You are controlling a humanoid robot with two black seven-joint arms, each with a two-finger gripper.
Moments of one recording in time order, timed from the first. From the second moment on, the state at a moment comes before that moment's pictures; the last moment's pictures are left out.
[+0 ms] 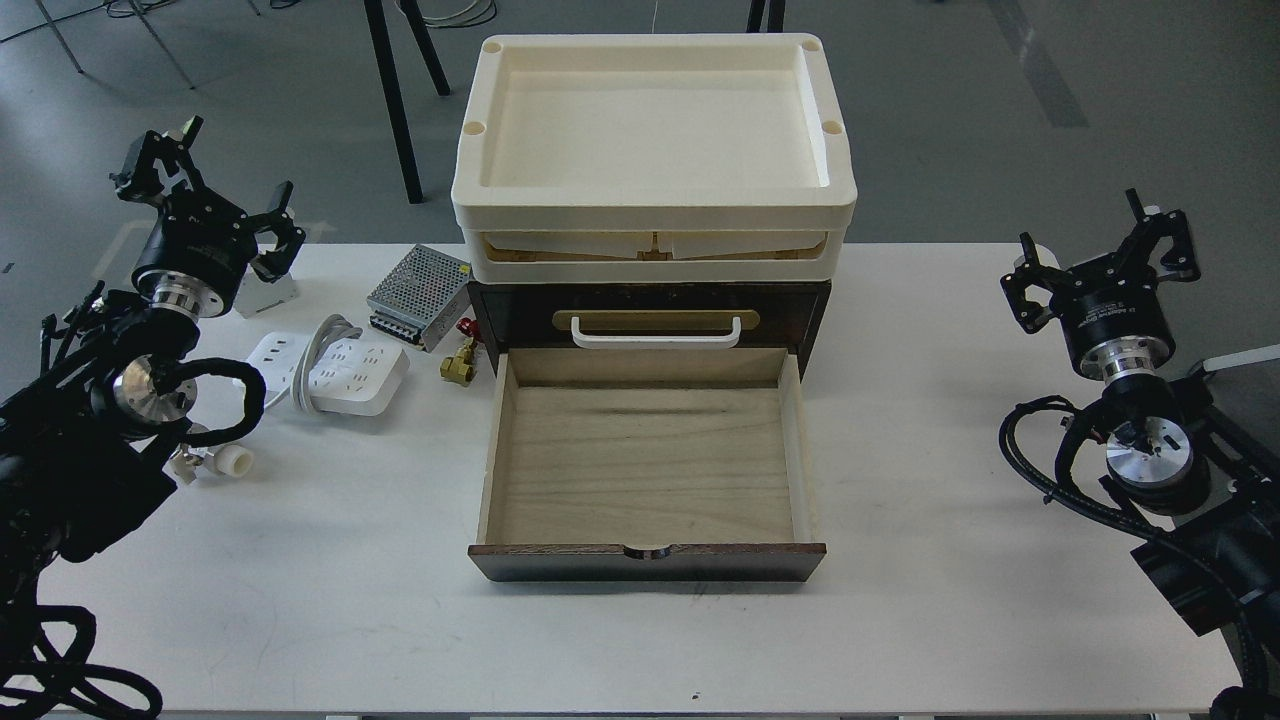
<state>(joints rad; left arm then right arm) -0.77 0.36 -0.59 -0.40 -0.24 -0.49 -0.40 0.50 -0.34 1.01 0.76 0.10 0.28 0.39</state>
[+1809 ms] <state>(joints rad) -0.74 0.61 -0.26 -0.64 1.65 0.07 -0.45 0.50 -0.33 1.01 0.76 0.10 0.28 0.39</state>
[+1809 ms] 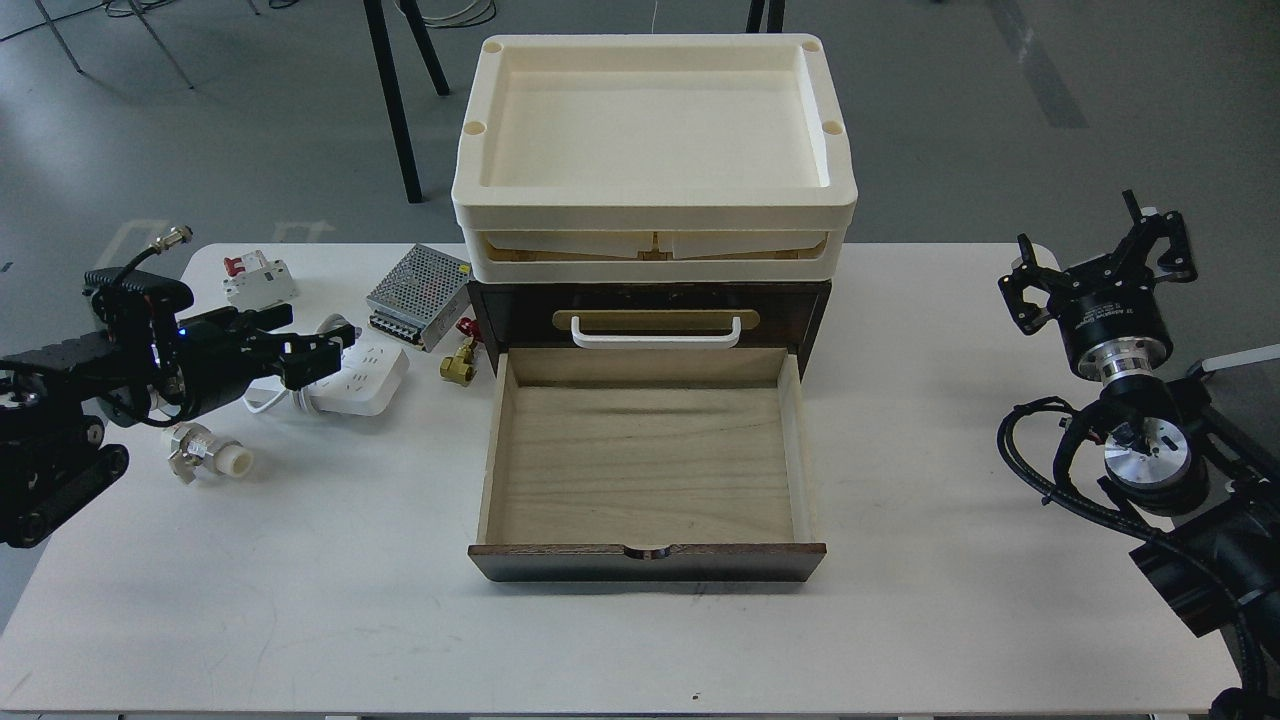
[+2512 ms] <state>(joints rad) -0.78 0.40 -0.18 -0.28 1.60 0.08 -0.49 0.50 -0.33 1.00 0.76 0.10 0.29 0.39</state>
